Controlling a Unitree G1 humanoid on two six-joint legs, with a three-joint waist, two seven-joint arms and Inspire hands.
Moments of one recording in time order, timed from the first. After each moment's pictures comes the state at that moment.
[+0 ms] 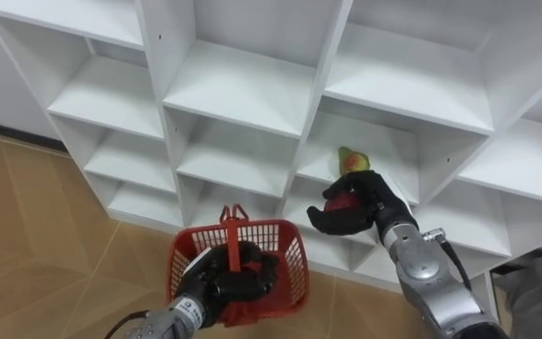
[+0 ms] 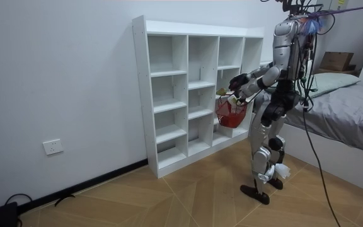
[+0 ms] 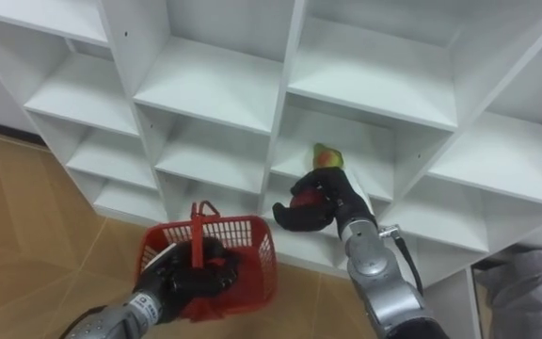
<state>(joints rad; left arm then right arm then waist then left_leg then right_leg) 0.04 0.20 -0.36 0.46 -0.51 0.06 -0.16 -0.25 -0.27 0.32 0.62 0.03 0.00 -0.13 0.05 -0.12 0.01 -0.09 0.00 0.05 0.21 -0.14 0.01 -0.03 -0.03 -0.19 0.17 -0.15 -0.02</state>
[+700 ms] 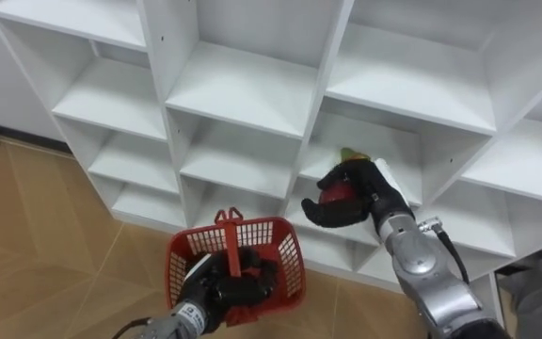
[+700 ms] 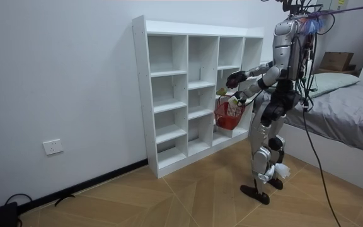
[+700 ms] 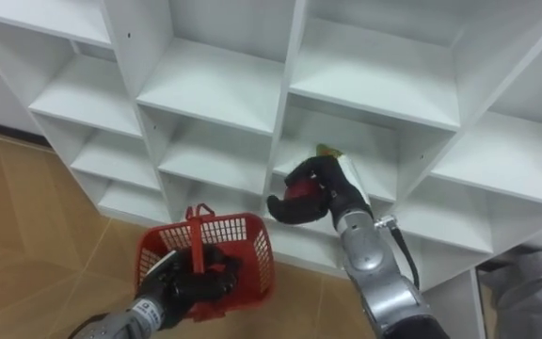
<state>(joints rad) 0.05 0.18 -0.37 0.50 -0.51 0.04 -0.14 -0.23 -0.25 0.35 0.49 -0.05 0.00 -0.12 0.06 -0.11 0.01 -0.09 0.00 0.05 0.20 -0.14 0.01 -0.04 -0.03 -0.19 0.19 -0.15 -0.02</state>
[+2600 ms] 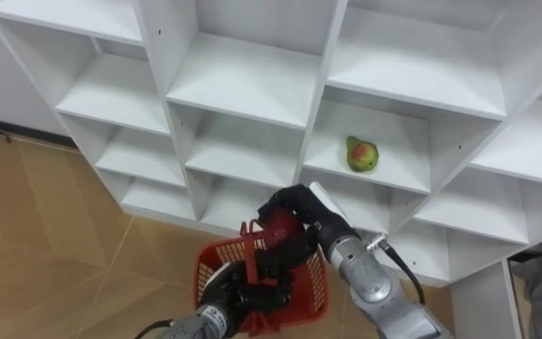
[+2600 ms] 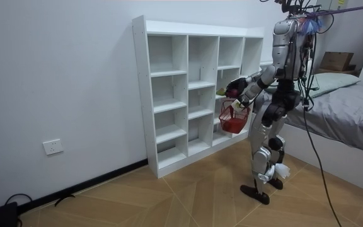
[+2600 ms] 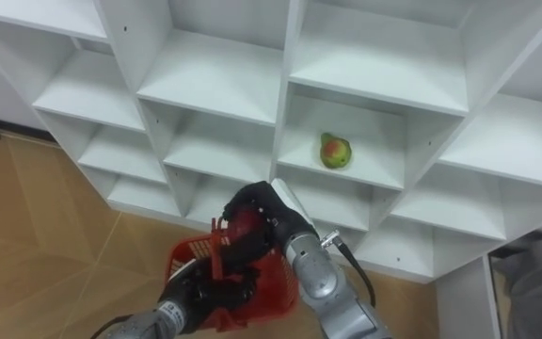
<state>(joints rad) -0.06 0.09 -0.43 0.71 -0.51 0.03 -0.09 -0.17 -0.15 0.45 0.46 -0.17 0.00 -0.03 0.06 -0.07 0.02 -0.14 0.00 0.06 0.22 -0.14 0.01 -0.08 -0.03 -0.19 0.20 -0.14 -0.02</state>
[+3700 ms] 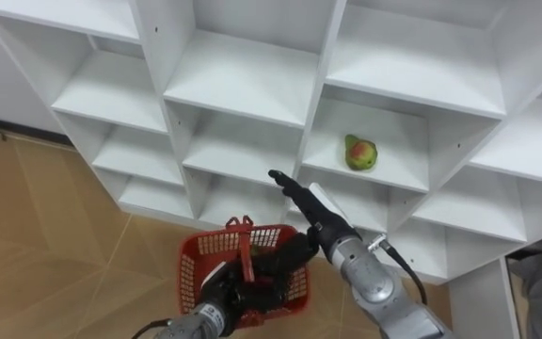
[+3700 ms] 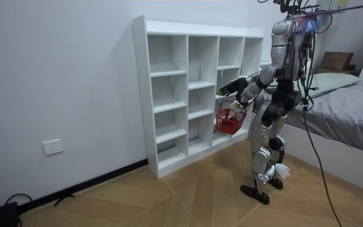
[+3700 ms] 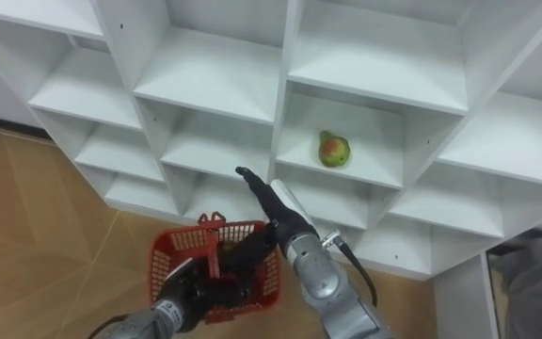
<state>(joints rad) -0.07 0.10 -0.38 0.72 -0.51 0.03 -0.07 -0.16 -0.20 0.40 0.42 -0.16 0.00 -0.03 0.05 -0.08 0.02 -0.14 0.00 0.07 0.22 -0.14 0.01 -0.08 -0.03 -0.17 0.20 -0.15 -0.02</state>
